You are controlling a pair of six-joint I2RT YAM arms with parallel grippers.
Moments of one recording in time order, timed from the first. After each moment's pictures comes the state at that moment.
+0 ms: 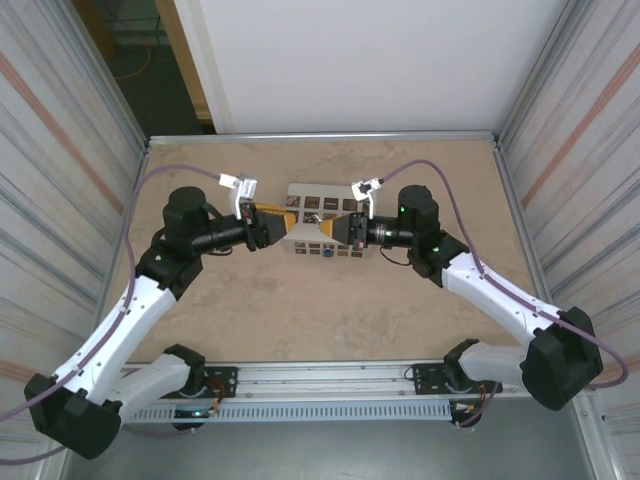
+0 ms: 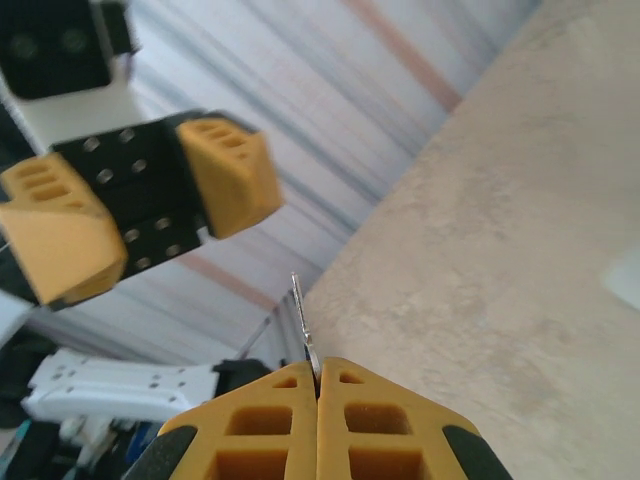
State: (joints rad) left arm -0.43 0.96 0.89 -0.16 0.68 -0.45; right arm 0.56 1.20 0.83 0.17 -0.73 0.72
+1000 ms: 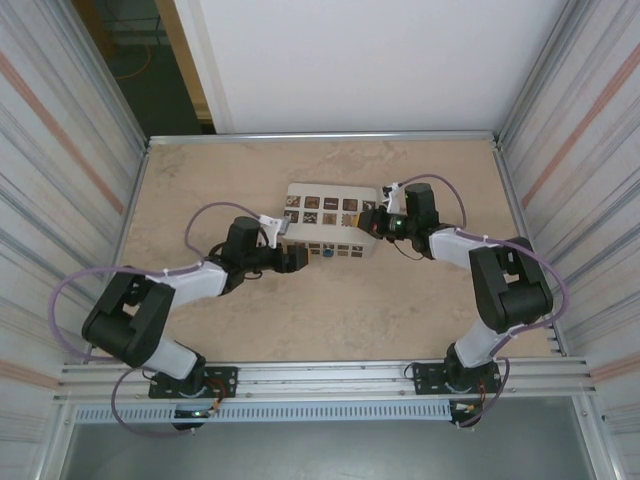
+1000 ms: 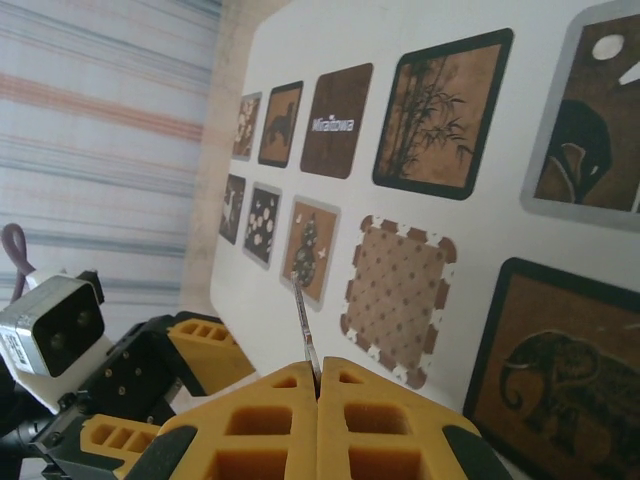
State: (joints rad) left arm -0.48 1.50 0.59 0.30 0.50 -0.41; right arm 0.29 1.66 0.81 0.25 -0.73 0.75
